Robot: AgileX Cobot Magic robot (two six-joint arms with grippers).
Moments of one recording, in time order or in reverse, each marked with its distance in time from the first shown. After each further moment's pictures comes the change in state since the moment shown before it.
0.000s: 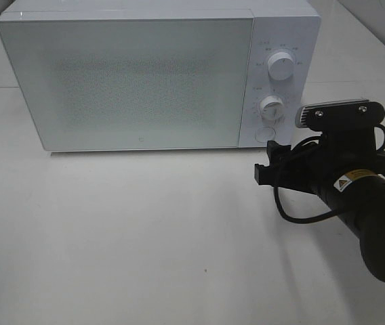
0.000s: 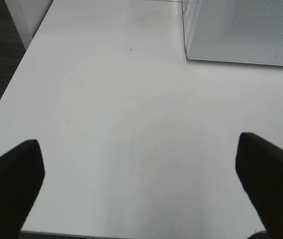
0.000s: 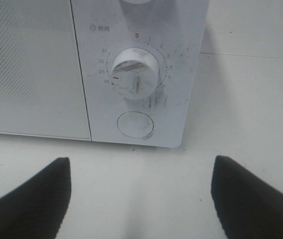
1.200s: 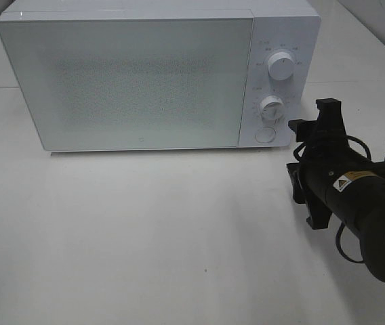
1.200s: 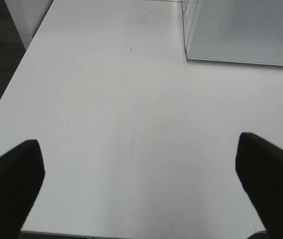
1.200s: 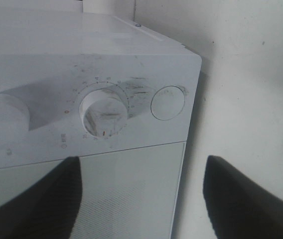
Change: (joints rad) left arm 0.000 0.000 0.000 0.000 0.000 0.000; right arm 0.000 0.000 0.000 -0.011 0.000 1.568
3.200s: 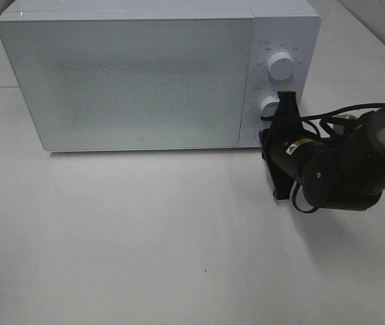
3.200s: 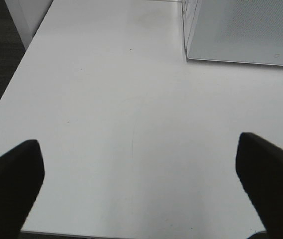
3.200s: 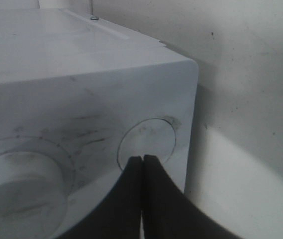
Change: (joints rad) left arm 0.000 0.000 0.000 0.000 0.000 0.000; right arm -0.184 0.296 -0.365 -0.181 0.199 0.060
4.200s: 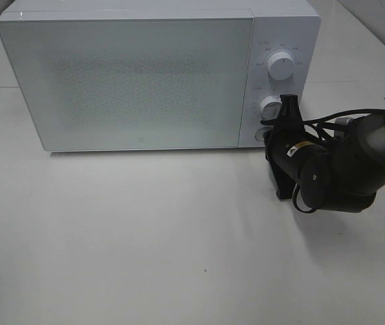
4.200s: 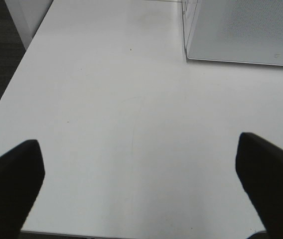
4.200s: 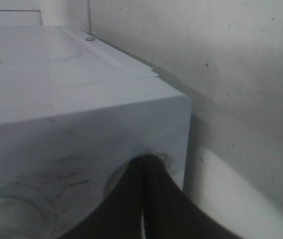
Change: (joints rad) left arm 0.000 0.000 0.000 0.000 0.000 0.000; right arm -0.034 0.060 -0.032 0.001 -0.052 -0.016
